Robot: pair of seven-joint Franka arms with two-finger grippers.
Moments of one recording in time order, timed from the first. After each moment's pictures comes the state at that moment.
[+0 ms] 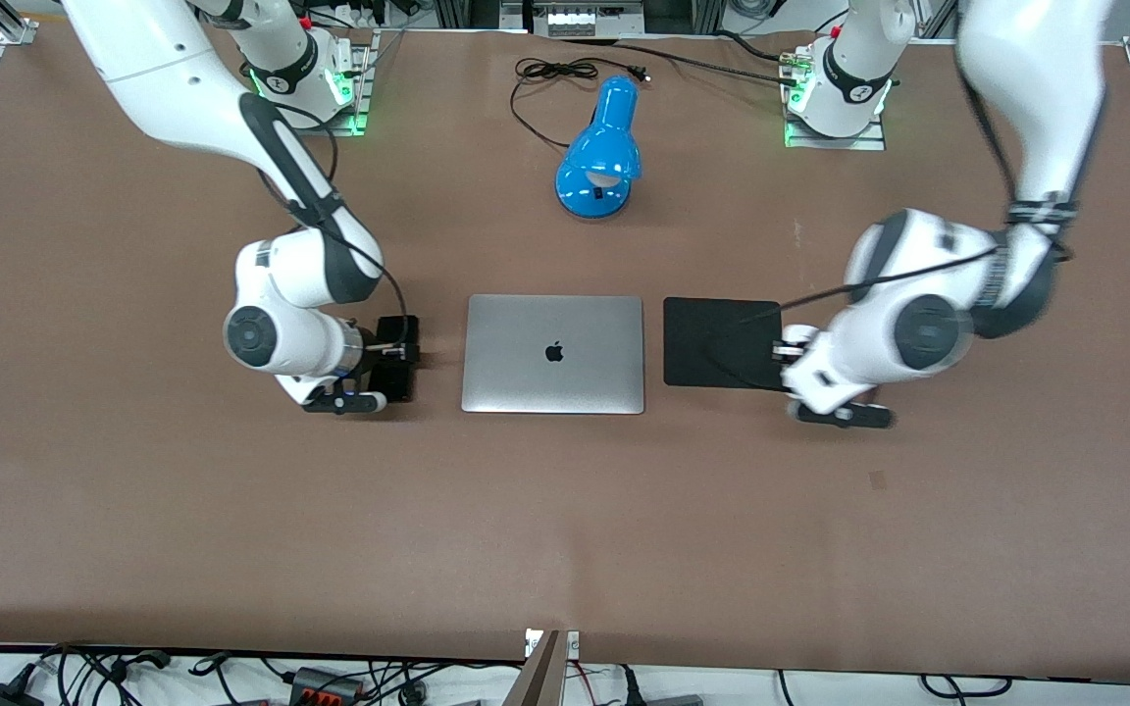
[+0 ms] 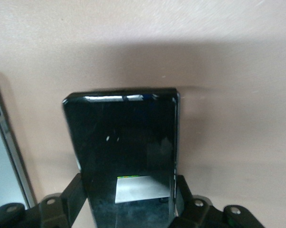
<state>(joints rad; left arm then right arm) -0.07 0.51 -0.30 -1.67 0.08 1.90 -0.36 0.22 0.62 0.13 -1.87 0.21 2.33 0.22</state>
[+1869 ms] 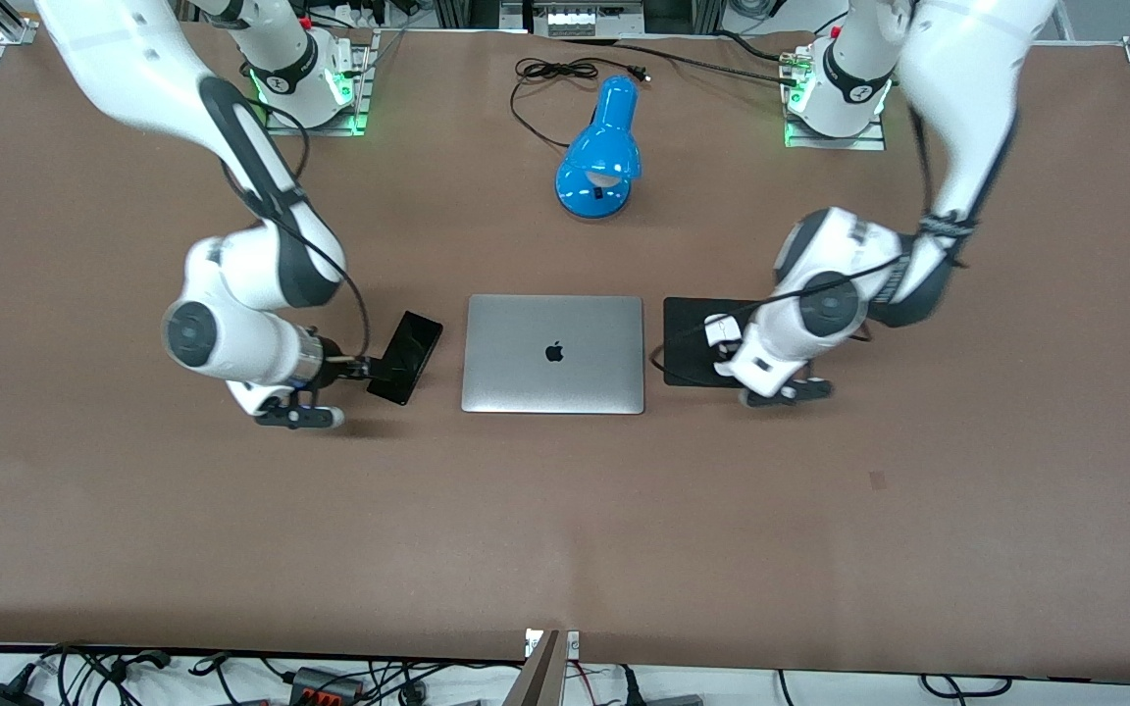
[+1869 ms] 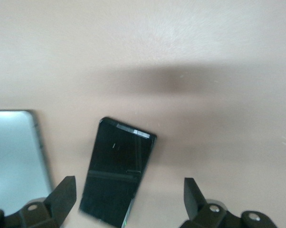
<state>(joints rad) -0.06 0.47 -0.29 -1.79 0.10 2.07 -0.53 0.14 0.47 0.10 -1.80 0.23 2.16 0.16</state>
